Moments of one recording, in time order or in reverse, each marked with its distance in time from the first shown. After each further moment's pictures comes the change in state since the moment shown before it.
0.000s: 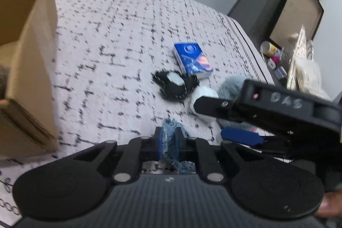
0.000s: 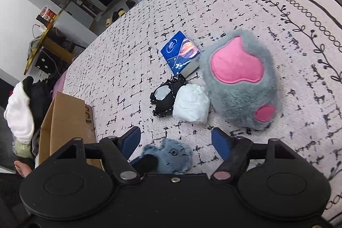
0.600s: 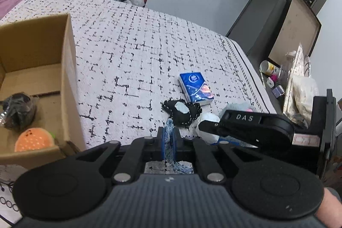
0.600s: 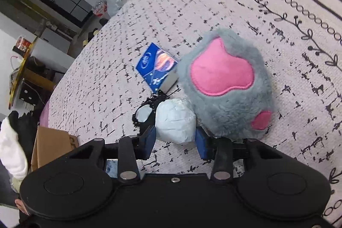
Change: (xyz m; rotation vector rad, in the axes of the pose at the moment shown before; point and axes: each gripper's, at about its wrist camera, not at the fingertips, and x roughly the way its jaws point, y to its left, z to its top) left arm -0.040 0.007 0.020 0.001 -0.090 0.010; right arm 0.013 -0.008 0.004 0.163 -0.068 -0.082
